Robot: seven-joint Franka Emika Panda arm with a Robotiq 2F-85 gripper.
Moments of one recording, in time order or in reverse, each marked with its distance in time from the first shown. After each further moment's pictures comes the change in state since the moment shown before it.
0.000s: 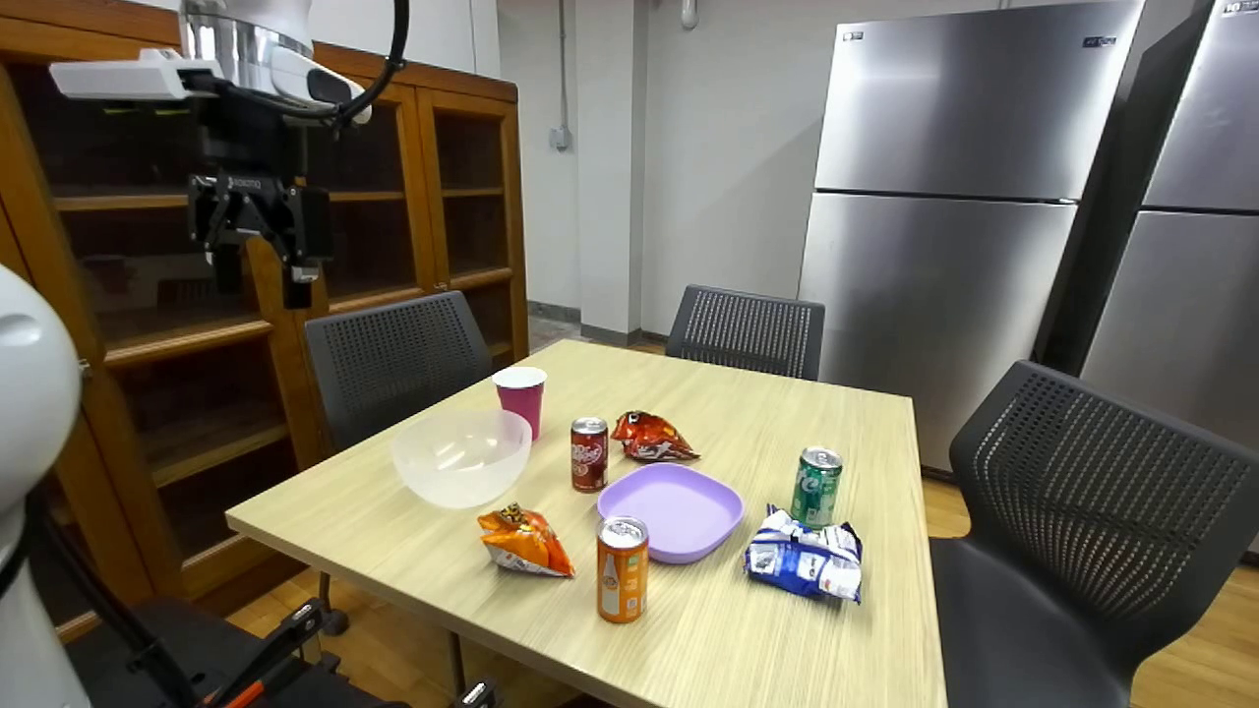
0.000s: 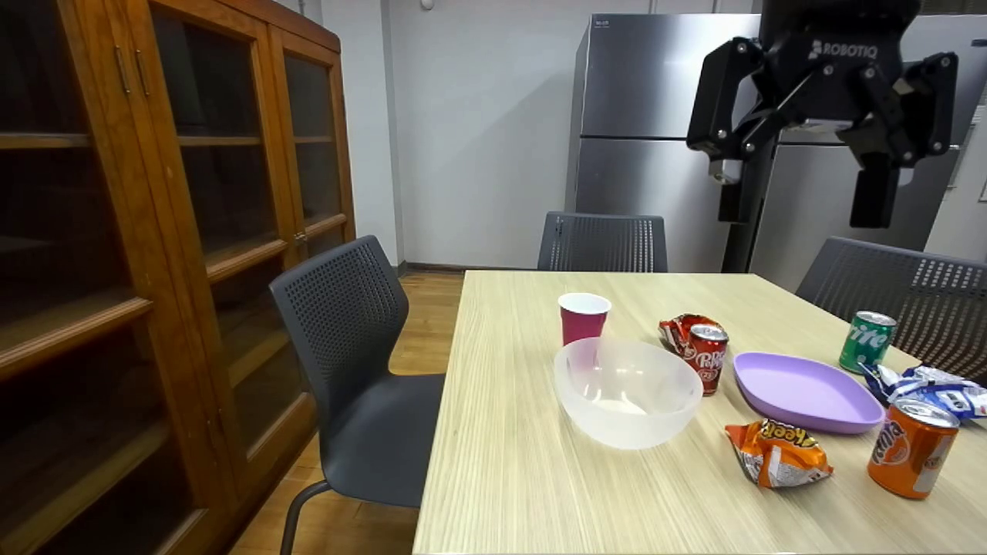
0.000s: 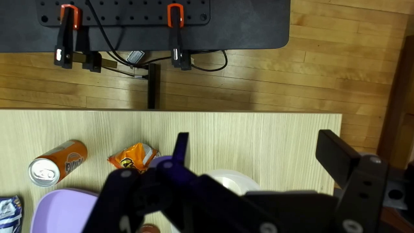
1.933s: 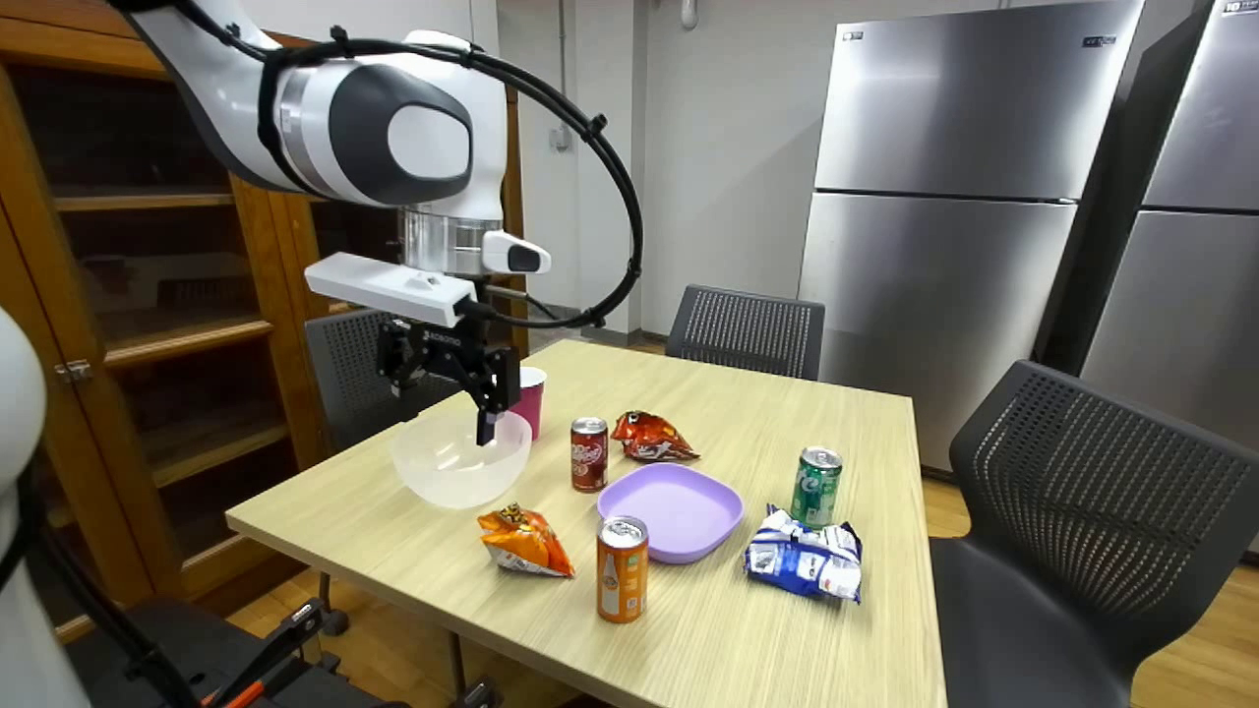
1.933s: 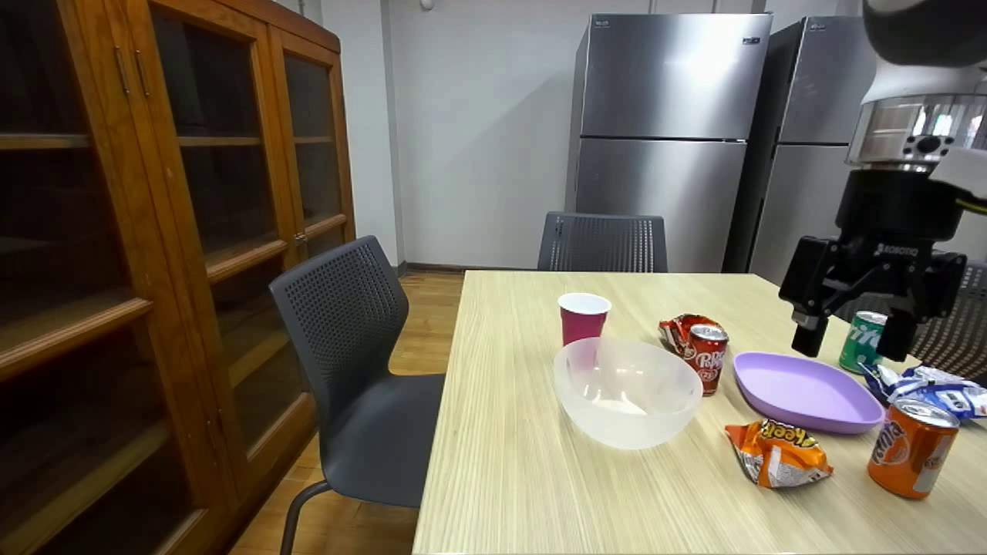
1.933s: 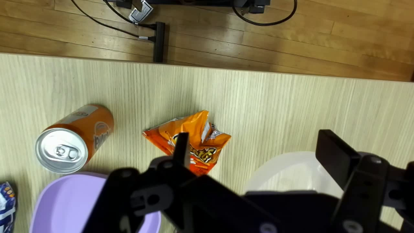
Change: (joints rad) arm -0.114 0.291 -0.287 -0.171 -0.111 0.526 -0.410
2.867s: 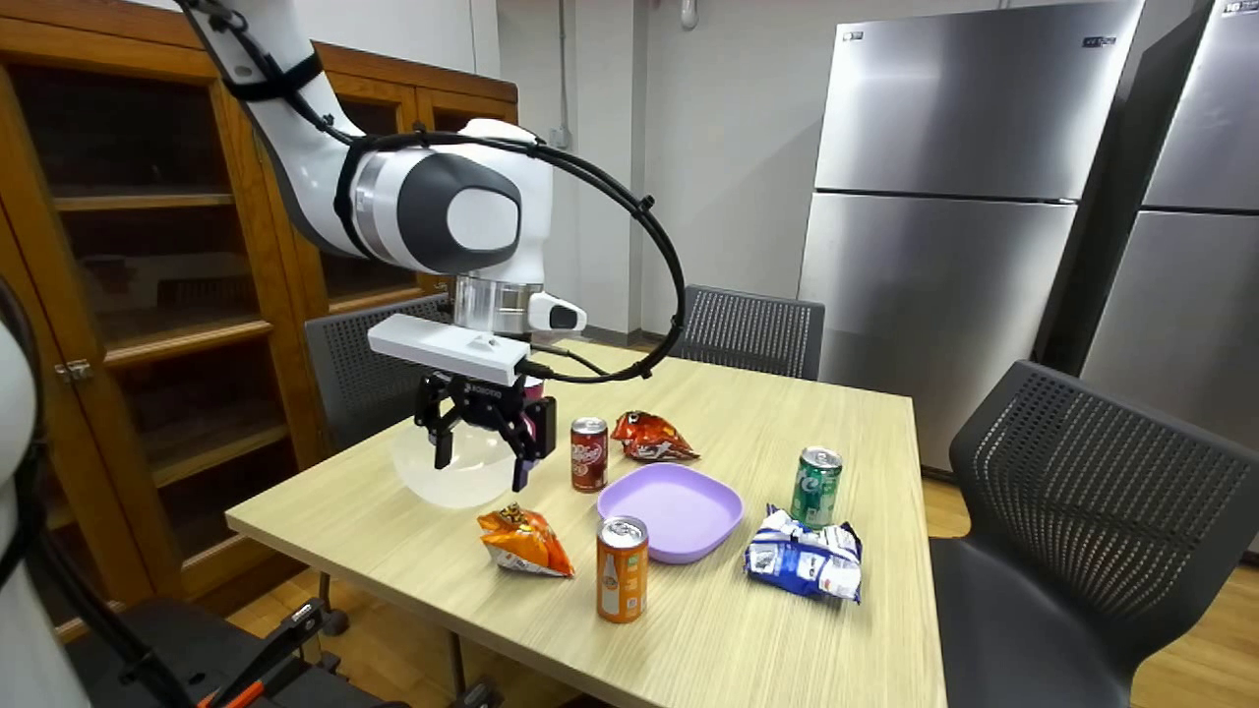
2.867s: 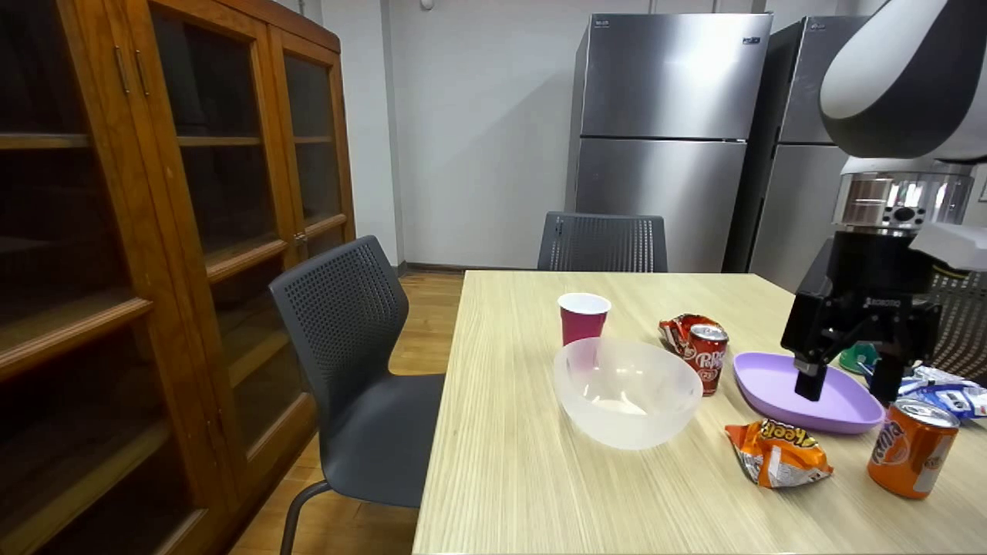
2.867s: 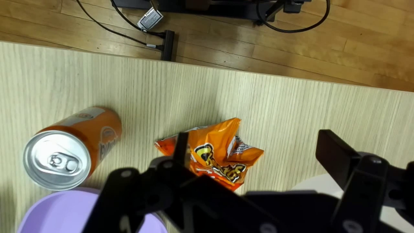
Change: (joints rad) arm -0.028 0.235 -0.030 0.072 0.002 0.093 -0.117
